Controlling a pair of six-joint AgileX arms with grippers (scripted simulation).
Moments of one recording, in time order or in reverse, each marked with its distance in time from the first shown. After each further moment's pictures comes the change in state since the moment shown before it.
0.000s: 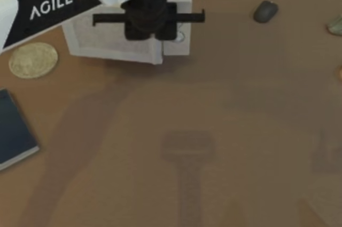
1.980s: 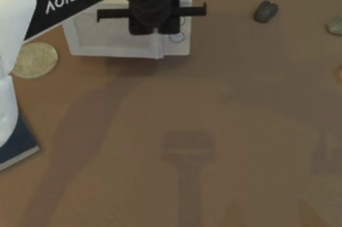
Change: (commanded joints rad) left arm 0.005 0.086 0.123 -0.063 -0.007 -0.027; right arm 0.000 0.000 0.000 0.000 0.000 0.000
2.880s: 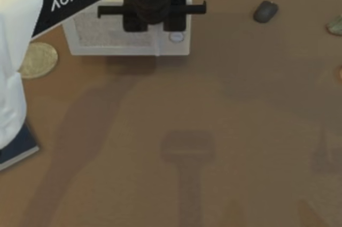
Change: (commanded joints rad) left arm 0.024 0.060 0.108 -0.025 0.003 0.017; right arm 0.000 0.000 0.000 0.000 0.000 0.000
